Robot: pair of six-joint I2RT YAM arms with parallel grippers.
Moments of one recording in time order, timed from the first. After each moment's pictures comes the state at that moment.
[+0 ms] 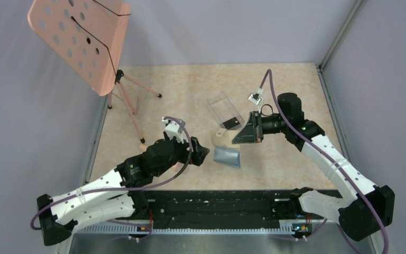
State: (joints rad) left arm -1.02 0.75 0.67 -0.23 -0.28 -0.57; right arm 0.40 1.09 0.93 -0.35 -1.04 0.48
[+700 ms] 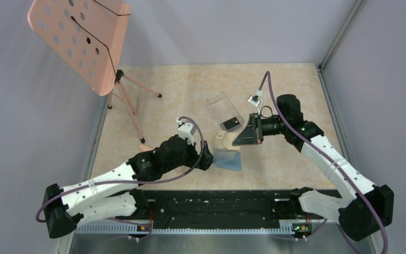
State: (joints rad) left arm -1.02 0.93 0.71 -0.33 -0.16 -0.65; right arm 0.40 1.09 0.91 -0.36 -1.05 0.48
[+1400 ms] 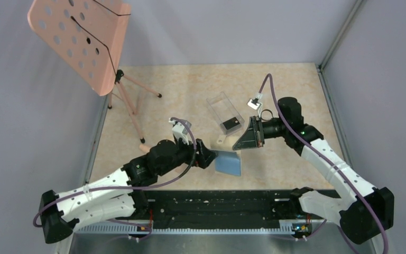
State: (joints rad) left arm -1.02 0.80 0.61 -0.10 -0.15 -0.66; right arm 0.40 1.07 0.86 -0.29 -1.15 0.55
